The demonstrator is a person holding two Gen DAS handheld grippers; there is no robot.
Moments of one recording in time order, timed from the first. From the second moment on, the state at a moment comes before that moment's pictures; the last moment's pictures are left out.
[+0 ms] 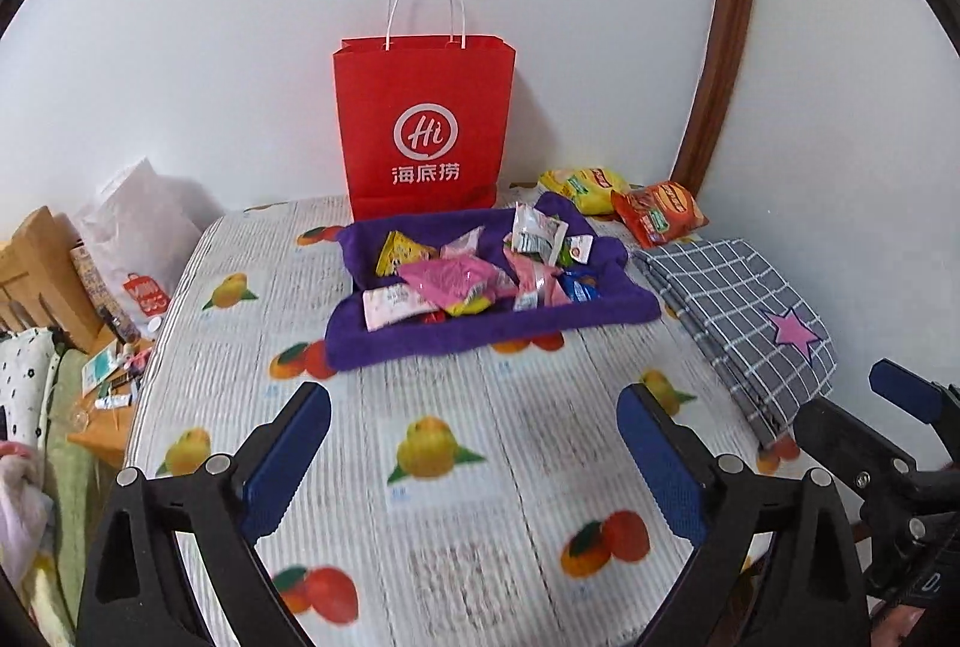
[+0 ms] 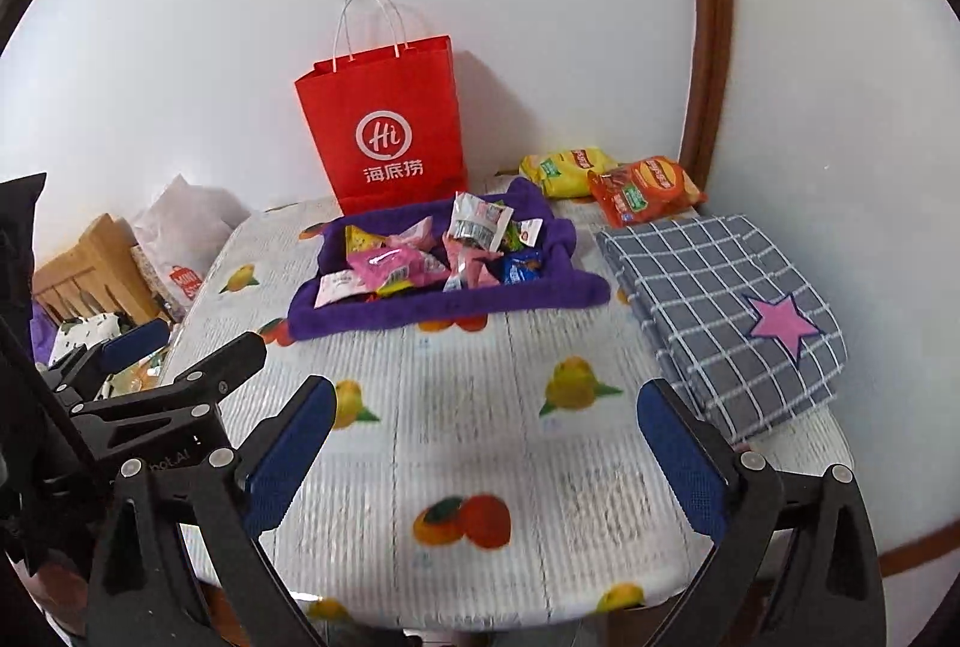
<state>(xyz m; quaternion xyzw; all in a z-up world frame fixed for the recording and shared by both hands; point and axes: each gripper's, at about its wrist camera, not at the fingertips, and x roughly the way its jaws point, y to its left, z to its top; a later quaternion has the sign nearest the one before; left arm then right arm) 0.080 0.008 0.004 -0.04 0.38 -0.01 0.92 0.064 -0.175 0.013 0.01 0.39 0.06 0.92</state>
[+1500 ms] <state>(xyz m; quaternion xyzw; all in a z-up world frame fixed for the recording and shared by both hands) 0.012 0.001 0.011 -0.04 0.37 -0.01 0.93 -0.002 -0.196 0.006 0.03 0.38 0.04 0.93</state>
